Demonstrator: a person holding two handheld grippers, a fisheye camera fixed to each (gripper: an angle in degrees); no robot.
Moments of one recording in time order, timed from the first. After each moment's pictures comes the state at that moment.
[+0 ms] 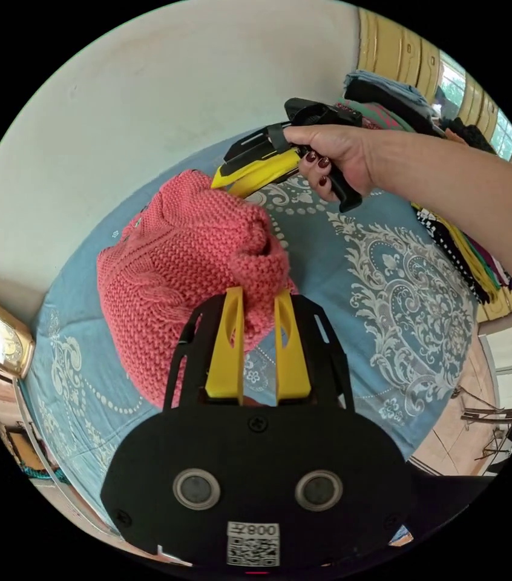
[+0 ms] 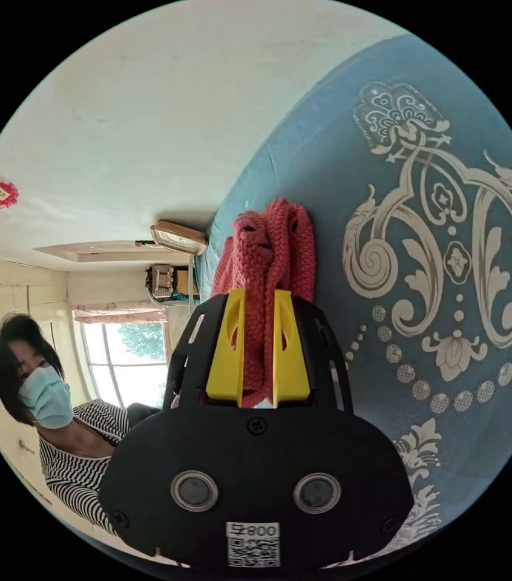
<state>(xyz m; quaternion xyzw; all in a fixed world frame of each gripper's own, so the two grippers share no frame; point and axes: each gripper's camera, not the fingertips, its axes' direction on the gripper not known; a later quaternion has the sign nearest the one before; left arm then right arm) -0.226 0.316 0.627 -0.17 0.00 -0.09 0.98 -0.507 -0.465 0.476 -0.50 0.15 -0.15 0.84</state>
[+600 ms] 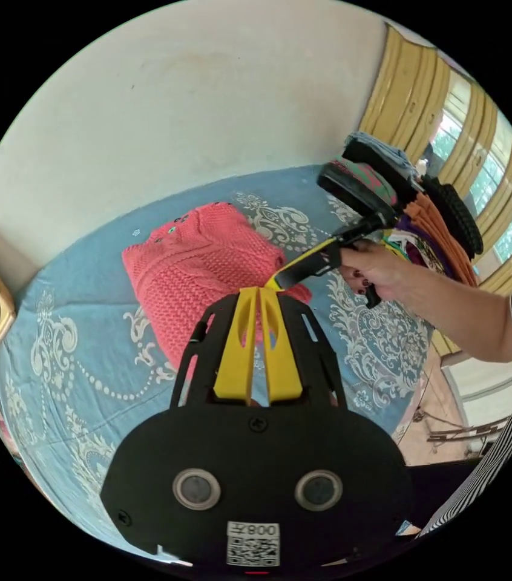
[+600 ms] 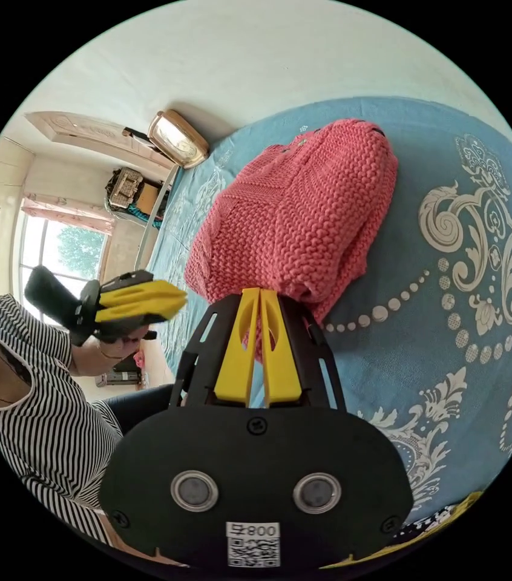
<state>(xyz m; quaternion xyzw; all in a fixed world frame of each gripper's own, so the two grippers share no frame) -0.281 0.325 0.585 -0.08 0.06 -0.18 0.98 -0.512 -0.344 0.397 -0.57 0.21 -0.36 0.70</state>
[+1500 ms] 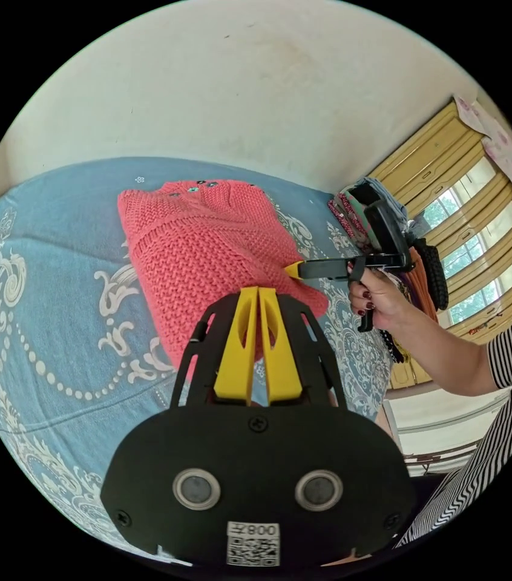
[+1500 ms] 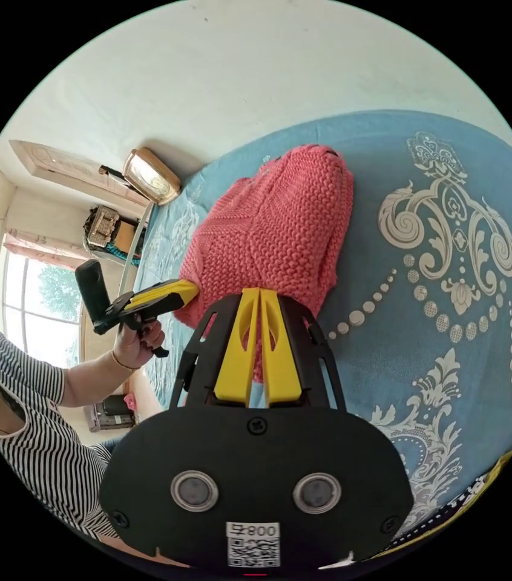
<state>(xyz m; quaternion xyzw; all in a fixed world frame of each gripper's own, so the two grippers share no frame) -0.429 0.470 0.661 -0.04 0.19 -0.30 0.93 -0.475 -0.329 0.340 -0.48 0.24 -0.36 0.76</state>
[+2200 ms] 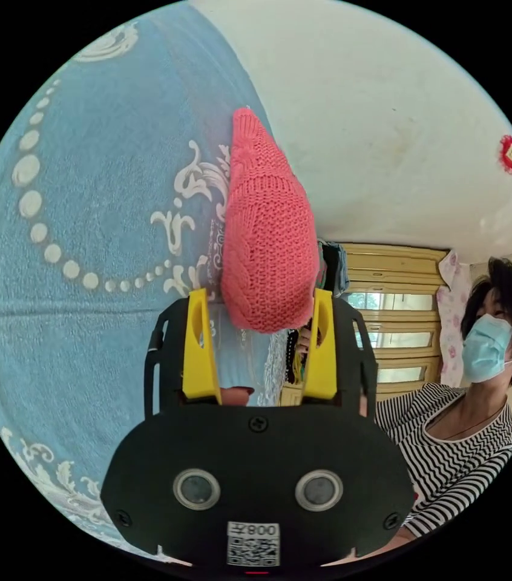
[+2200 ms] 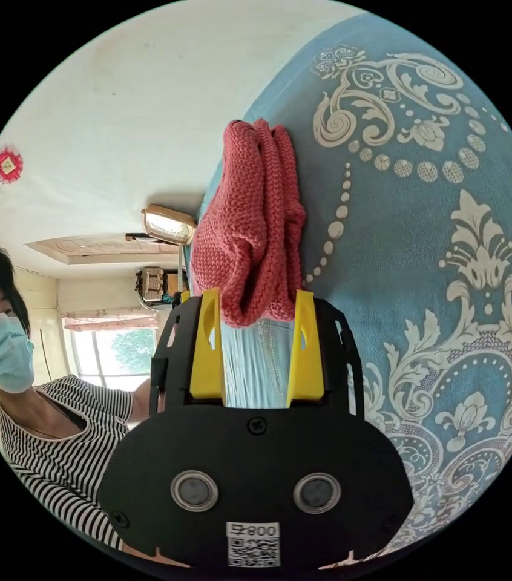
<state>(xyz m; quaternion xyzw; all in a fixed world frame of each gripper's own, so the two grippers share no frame) -0.556 0.677 0.736 -0.02 0.41 -0.54 0.73 -0.376 -0.370 0.241 -0.47 0.17 -0.14 0.85</state>
